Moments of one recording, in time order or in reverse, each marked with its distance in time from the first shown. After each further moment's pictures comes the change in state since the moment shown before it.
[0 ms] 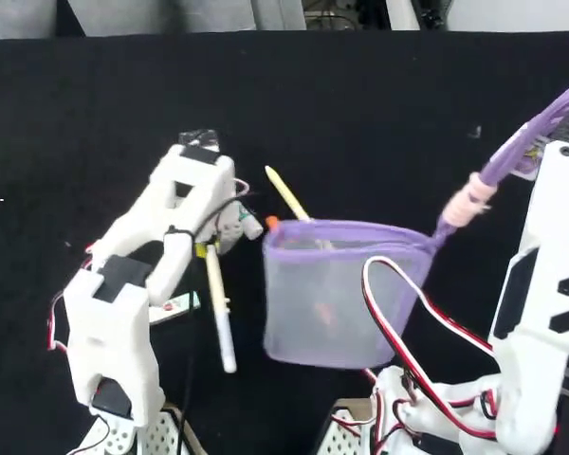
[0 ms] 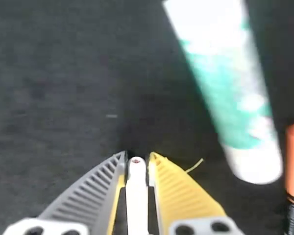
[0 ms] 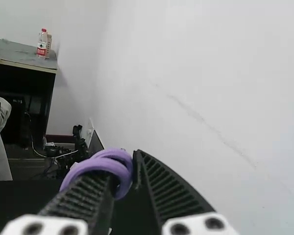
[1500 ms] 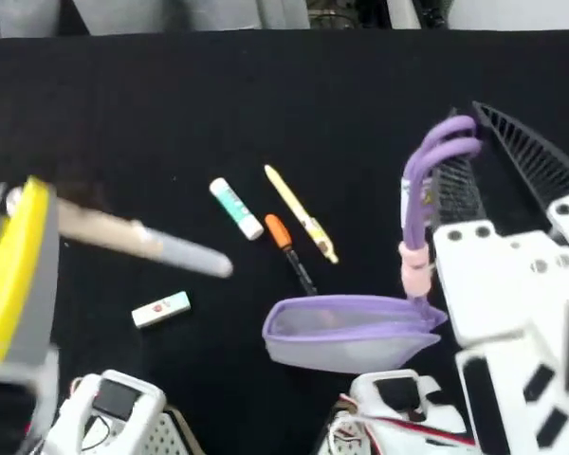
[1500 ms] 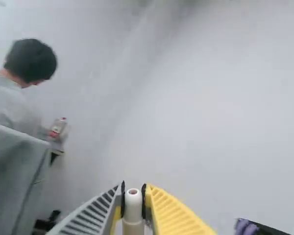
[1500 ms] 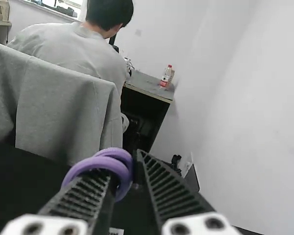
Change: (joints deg) left arm 4.7 -92.4 -22.7 0.9 0.8; right arm -30.8 -8.2 5.9 3.0 1.9
